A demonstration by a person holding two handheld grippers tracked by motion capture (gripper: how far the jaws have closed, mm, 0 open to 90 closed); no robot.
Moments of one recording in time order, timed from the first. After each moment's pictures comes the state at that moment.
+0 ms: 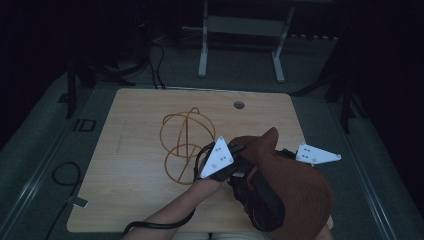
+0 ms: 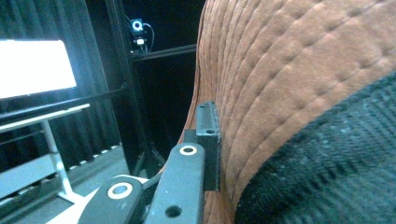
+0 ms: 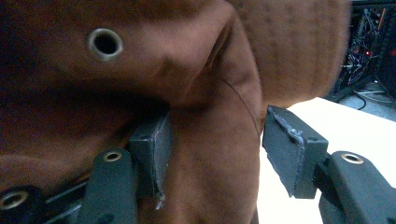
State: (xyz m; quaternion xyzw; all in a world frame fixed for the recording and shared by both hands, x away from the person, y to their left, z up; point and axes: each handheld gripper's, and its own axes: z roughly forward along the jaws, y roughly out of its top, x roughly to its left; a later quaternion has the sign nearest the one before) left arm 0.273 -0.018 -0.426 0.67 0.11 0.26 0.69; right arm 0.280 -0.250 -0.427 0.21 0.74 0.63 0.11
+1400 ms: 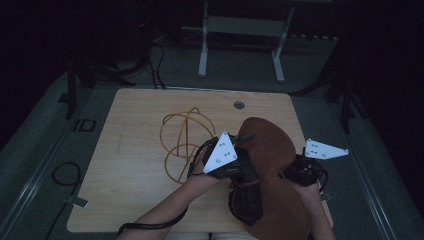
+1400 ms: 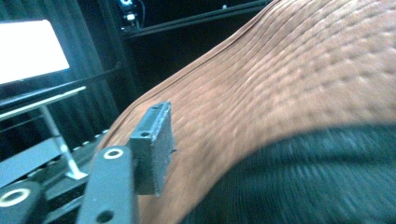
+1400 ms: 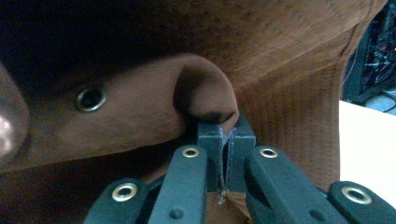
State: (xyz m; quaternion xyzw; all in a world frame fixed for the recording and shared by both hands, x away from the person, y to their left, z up) left arm 0.271 -0.009 -0.400 0.72 0.11 0.26 0.64; right arm 0.284 -0.266 -0.417 0.20 0.73 0.65 0.07
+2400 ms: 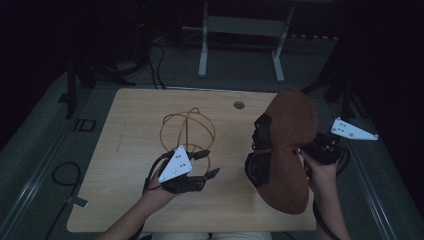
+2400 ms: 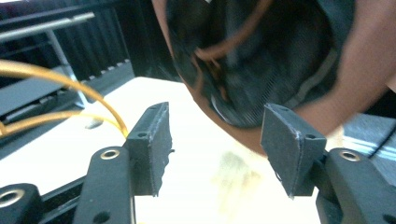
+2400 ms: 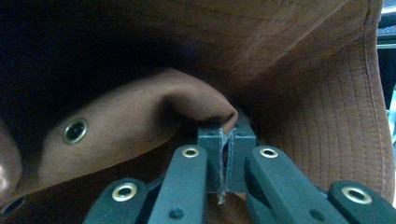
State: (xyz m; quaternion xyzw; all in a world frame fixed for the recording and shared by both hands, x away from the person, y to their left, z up) left arm 0.243 0.086 -0.440 0.78 0.18 0.22 0.56; right arm 0.312 -0.301 -0.377 0.26 0.68 0.67 0.15
